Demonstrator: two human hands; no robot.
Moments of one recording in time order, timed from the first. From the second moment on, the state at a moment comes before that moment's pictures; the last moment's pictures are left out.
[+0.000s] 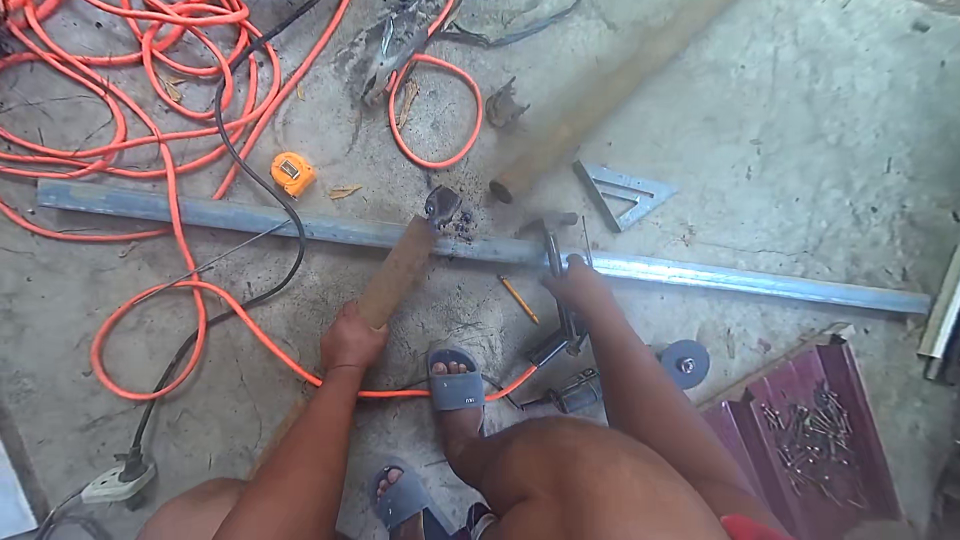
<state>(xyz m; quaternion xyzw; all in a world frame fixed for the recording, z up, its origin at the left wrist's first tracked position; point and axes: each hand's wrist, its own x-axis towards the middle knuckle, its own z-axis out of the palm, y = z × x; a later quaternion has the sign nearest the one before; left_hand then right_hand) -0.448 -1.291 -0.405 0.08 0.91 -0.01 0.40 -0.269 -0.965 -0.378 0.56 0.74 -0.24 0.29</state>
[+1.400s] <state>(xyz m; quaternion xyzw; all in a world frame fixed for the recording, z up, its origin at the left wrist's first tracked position) -0.444 -1.291 -0.404 0.07 0.92 -0.01 0.38 -0.326 -1.050 -0.367 0.42 0.75 -0.50 0.02</state>
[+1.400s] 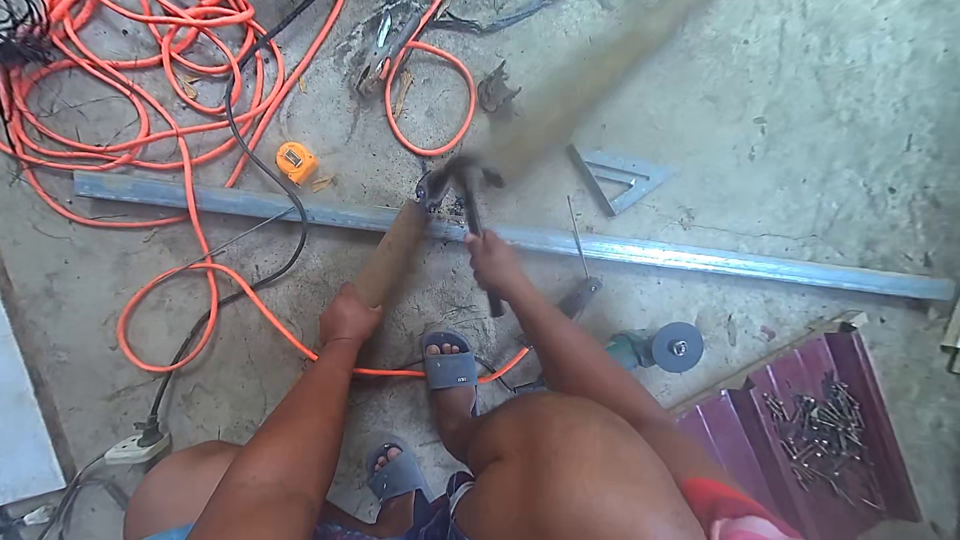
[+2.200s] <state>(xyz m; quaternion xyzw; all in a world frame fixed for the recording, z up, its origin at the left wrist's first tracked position) -0.450 -1.280 -0.404 0.05 0.92 -0.04 0.39 -0.329 -1.025 -0.293 0.39 0.69 -0.60 -0.12</state>
